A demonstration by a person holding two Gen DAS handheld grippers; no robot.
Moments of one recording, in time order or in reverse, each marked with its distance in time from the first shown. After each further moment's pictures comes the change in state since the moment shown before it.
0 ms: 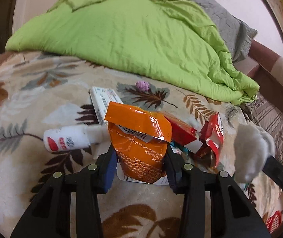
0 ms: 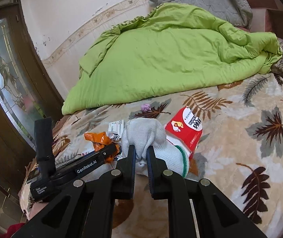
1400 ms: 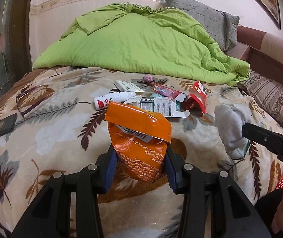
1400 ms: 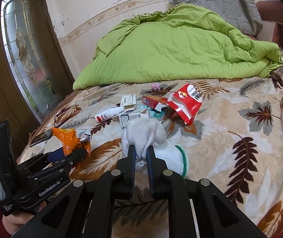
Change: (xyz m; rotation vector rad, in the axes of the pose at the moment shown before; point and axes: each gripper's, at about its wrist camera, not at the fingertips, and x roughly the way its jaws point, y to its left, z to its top) left arm -0.127 -0.015 -0.100 0.129 -0.082 0.138; right arm -0.062 0.022 -0.067 -0.149 0.053 0.016
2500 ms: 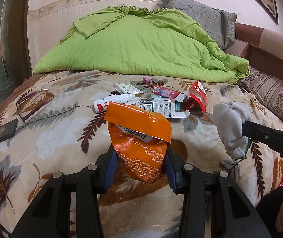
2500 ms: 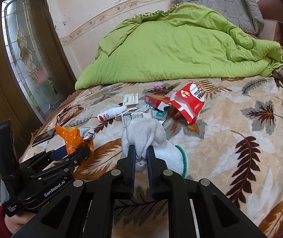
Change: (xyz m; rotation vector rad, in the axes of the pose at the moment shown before) left arm 0.001 -0.004 0.000 0.029 -0.013 0.007; right arm 0.000 0.001 -0.001 0.005 0.005 0.015
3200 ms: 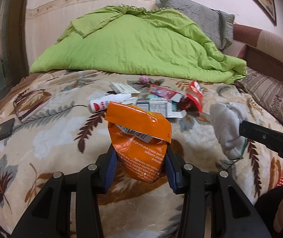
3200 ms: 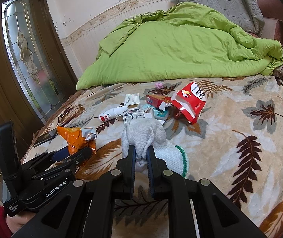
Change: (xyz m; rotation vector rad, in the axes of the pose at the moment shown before) left arm -0.002 -0.004 -0.001 0.005 -0.003 -0.030; right arm 0.000 0.001 0.000 0.006 0.002 0.008
